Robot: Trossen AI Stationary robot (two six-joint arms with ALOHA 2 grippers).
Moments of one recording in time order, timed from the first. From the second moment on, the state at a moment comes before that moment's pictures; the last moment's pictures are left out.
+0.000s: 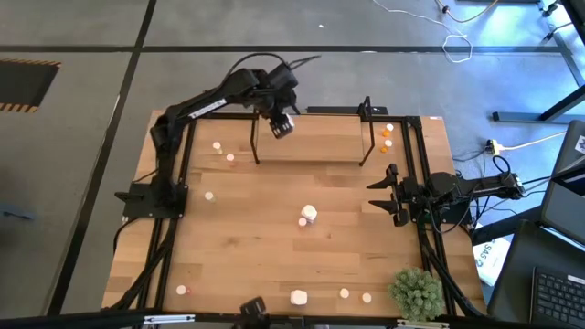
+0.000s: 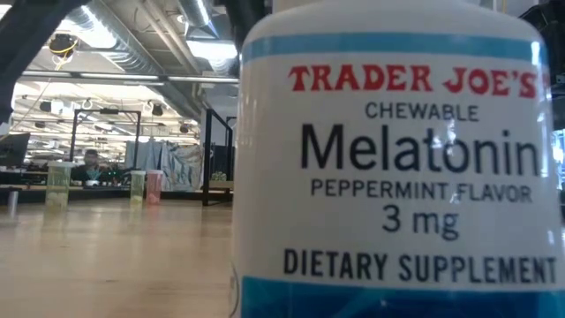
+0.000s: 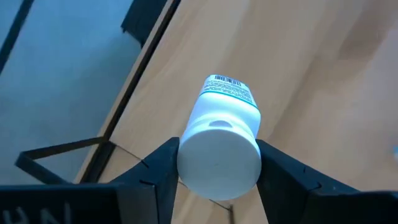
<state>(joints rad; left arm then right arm) 0.52 1.95 2.06 -1.19 -0.11 0.04 0.18 0.00 0.01 0.03 0.12 0.04</state>
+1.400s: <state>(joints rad) 0.58 2.13 2.06 -1.22 -0.12 0.24 0.17 0.00 0.01 0.06 0.35 -0.06</state>
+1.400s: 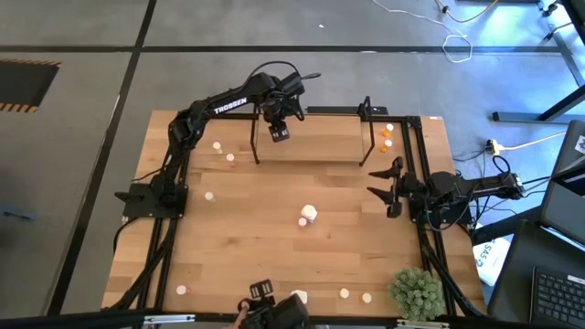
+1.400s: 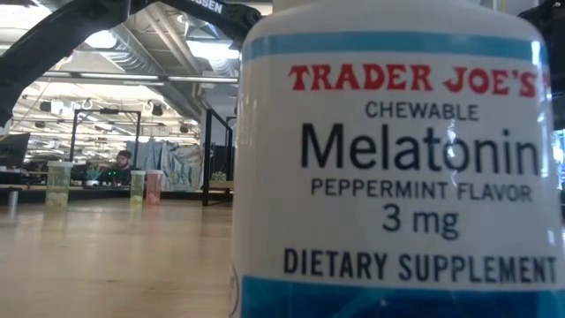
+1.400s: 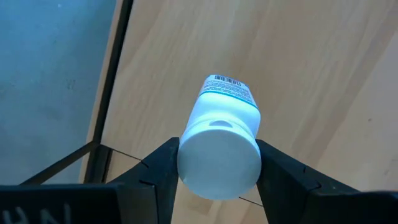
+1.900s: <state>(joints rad) 0.60 2.14 2.06 -1.21 -0.15 0.24 0.17 0.00 0.01 0.07 0.57 -0.14</state>
